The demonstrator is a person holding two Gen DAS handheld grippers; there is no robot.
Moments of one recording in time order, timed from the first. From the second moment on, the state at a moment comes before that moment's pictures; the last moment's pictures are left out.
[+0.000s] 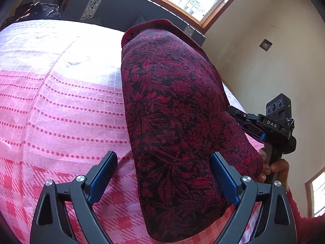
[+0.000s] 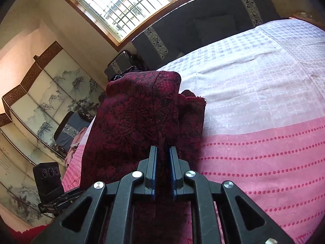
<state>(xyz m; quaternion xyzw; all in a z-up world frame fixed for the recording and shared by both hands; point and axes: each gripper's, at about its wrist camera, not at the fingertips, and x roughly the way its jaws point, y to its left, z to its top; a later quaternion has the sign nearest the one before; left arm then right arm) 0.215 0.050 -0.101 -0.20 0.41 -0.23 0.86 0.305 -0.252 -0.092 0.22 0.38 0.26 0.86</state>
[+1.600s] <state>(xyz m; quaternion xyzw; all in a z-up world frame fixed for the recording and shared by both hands) 0.259 0.004 -0.068 -0.03 0.42 -0.20 0.88 0.321 -0.237 -0.105 0.16 0.45 0.23 0.85</state>
